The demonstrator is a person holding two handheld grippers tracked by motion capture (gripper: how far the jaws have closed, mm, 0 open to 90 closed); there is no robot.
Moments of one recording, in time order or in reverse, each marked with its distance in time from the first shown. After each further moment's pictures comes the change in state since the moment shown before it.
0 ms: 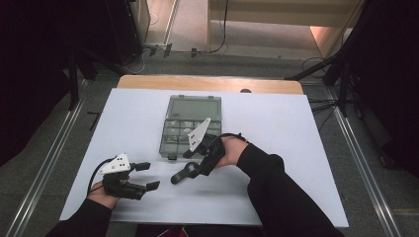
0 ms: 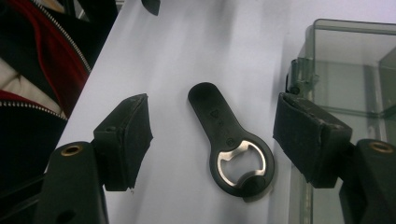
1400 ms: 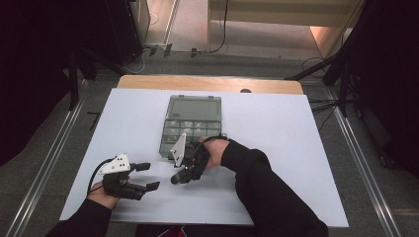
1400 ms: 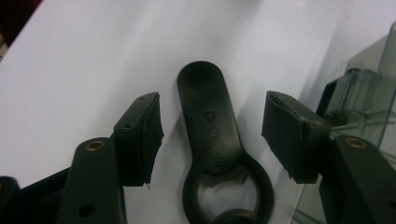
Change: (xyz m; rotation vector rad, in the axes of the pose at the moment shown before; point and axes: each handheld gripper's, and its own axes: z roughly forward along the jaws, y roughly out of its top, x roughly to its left) left arm 0.000 0.000 0.000 0.001 -0.004 0.001; right arm -0.010 0.016 0.051 0.210 0.026 -0.231
